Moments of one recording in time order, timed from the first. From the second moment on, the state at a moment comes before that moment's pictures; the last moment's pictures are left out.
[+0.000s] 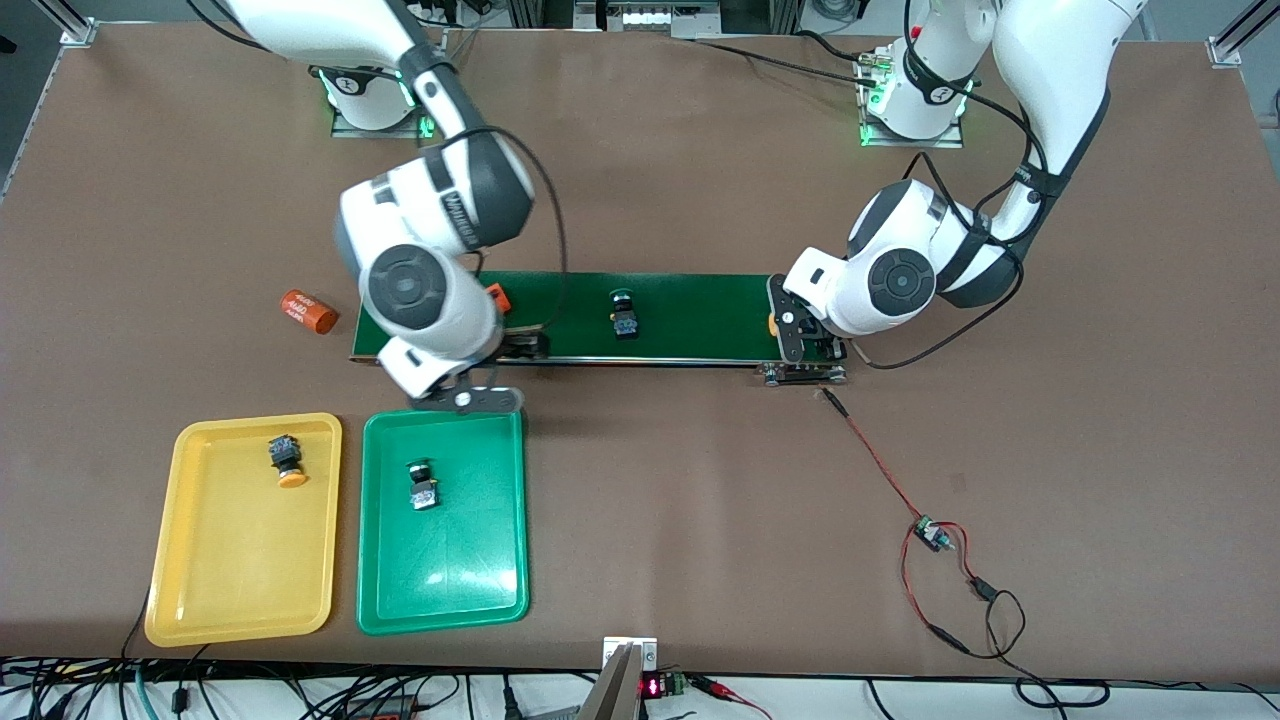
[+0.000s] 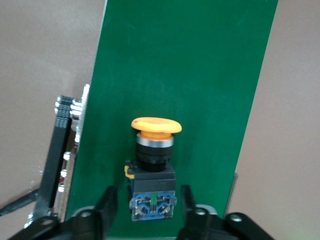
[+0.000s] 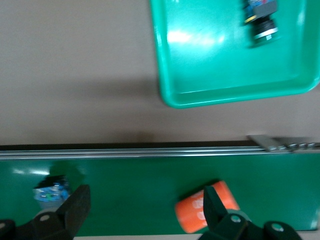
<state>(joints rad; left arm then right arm) 0.08 0.44 -0.53 -1.97 0.08 2.14 0.85 0.64 0.61 -0.13 -1.33 0.12 1.80 0.53</state>
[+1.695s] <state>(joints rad) -0.02 -0.03 -0.04 -1.71 0.08 1.72 0.02 0.79 0.71 -0.13 -1.49 0.13 2.01 0.65</state>
